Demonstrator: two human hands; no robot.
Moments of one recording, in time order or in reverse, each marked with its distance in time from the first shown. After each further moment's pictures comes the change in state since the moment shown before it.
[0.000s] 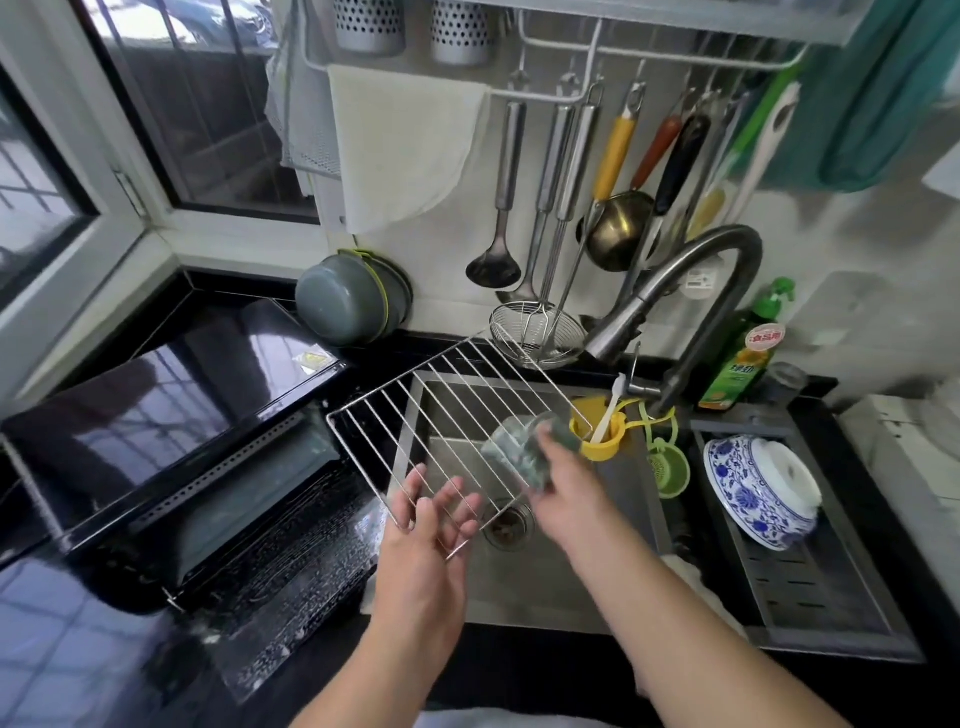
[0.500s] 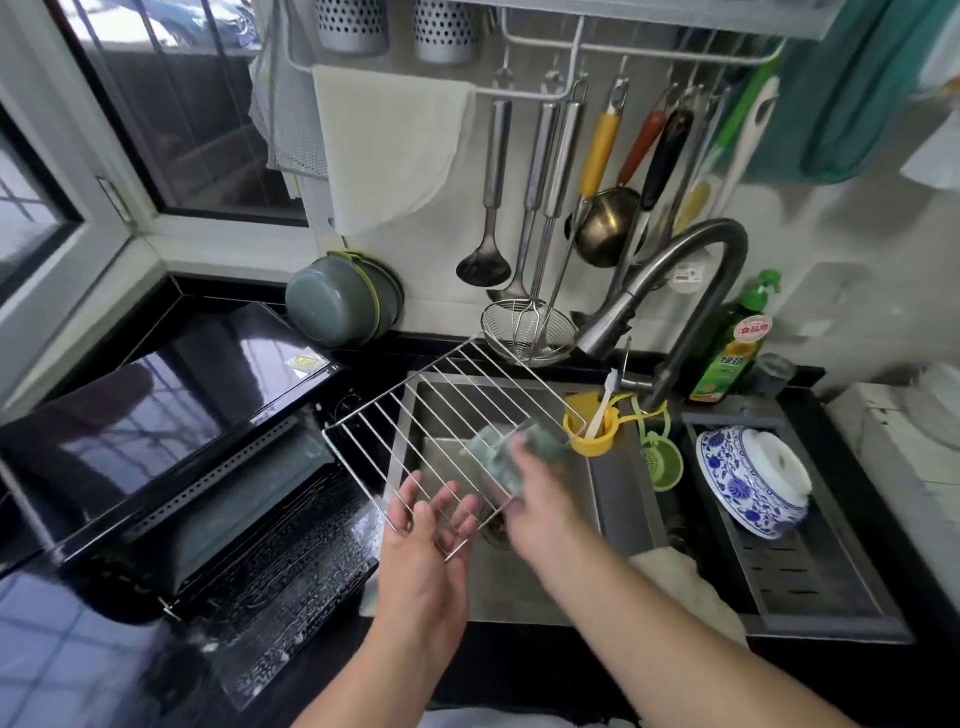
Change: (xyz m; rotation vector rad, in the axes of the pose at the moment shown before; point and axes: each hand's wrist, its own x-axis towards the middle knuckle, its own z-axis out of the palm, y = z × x) left_hand -0.003 -0.004 0.000 -0.023 0.040 -0.040; right_hand -0.012 0.029 0.004 -0.112 0.058 0.016
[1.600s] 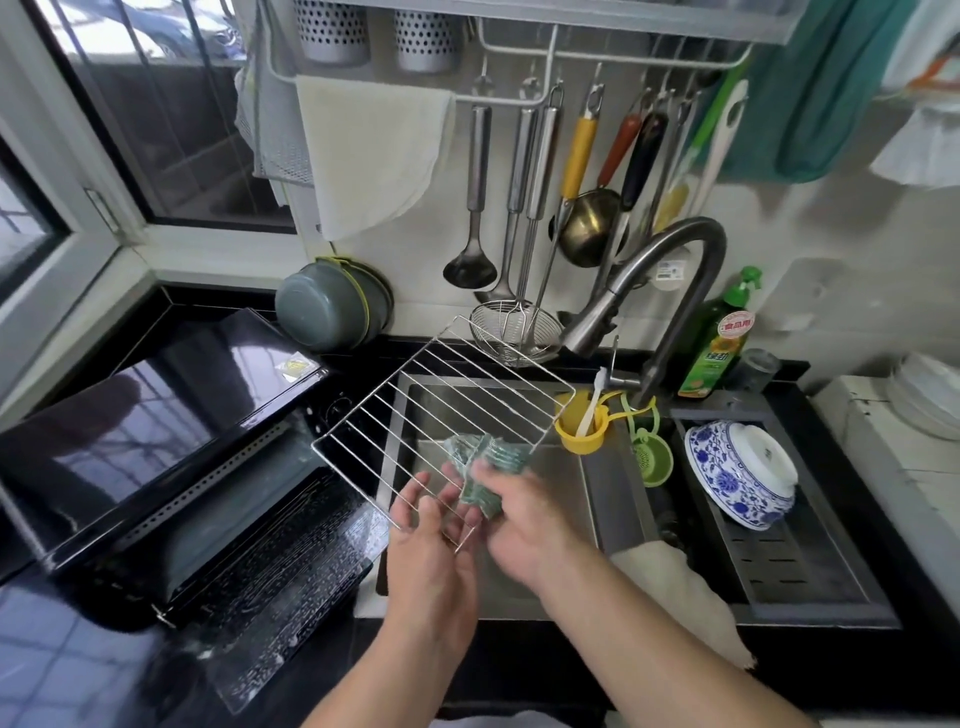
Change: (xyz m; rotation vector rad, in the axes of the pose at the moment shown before) left_hand -0.007 -0.010 0.011 -0.047 -0.015 0.000; right_hand -0.035 -0.005 0.000 -0.068 -0.261 0.064
